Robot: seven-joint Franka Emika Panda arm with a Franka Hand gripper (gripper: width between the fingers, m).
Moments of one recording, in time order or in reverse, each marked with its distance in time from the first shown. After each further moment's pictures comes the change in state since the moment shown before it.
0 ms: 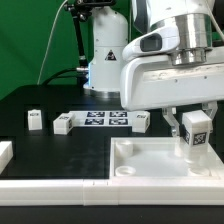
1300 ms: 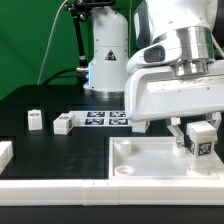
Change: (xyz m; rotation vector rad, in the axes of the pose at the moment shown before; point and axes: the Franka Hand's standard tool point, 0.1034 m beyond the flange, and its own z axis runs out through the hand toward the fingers) arm 0.000 -0.005 0.017 -0.016 0.107 -0.010
